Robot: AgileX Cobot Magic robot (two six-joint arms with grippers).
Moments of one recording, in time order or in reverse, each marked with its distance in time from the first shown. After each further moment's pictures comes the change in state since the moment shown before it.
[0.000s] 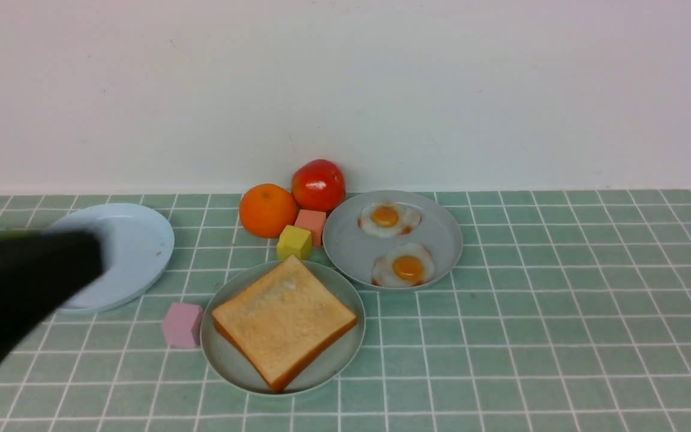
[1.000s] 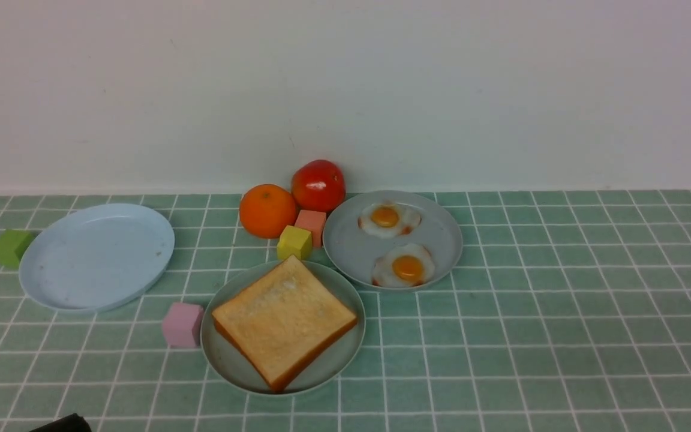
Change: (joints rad) right arm -0.001 -0.197 0.797 -0.124 -1.024 0.345; left arm 0.000 -0.268 0.395 -0.009 -0.147 -0.098
